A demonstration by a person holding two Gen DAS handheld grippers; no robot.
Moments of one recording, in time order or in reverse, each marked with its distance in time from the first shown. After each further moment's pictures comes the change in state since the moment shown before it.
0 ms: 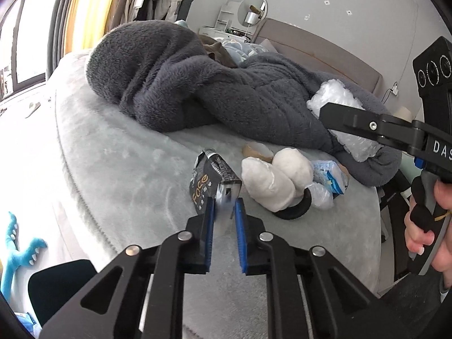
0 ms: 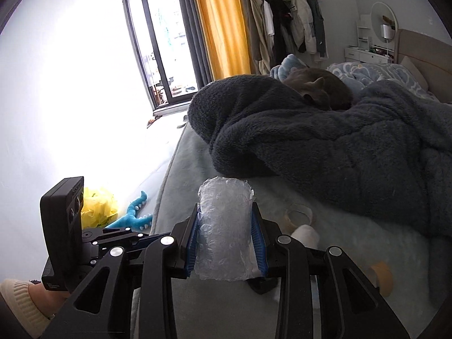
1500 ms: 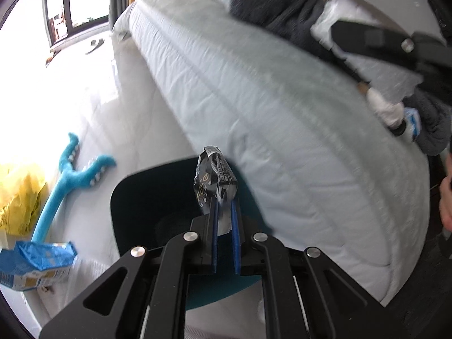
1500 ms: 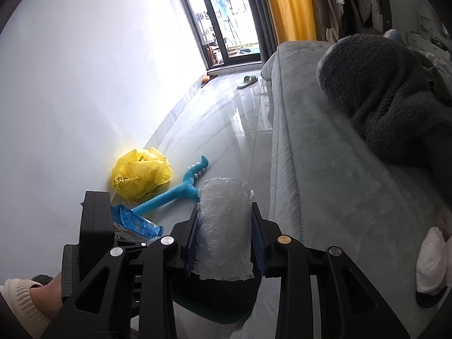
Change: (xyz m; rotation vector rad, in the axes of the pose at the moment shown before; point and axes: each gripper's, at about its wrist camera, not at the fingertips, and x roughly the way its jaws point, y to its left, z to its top) left arm -0.075 0.153 -0.093 -0.173 0.289 0.268; right arm 0.118 0.178 -0.010 -0.087 0.206 0.229
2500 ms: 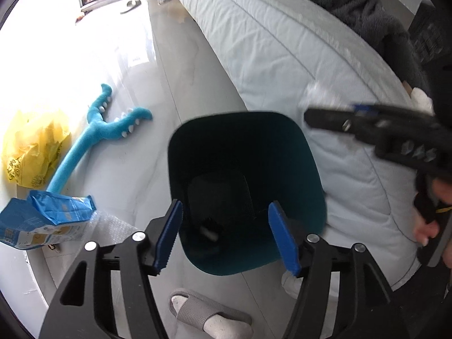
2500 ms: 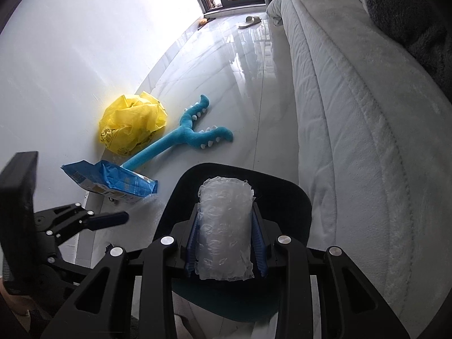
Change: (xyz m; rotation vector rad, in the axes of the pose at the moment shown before) left arm -0.018 0.075 -0.036 -0.144 0.109 0.089; right arm 0.122 0.025 -0.042 0.024 0.299 -0.015
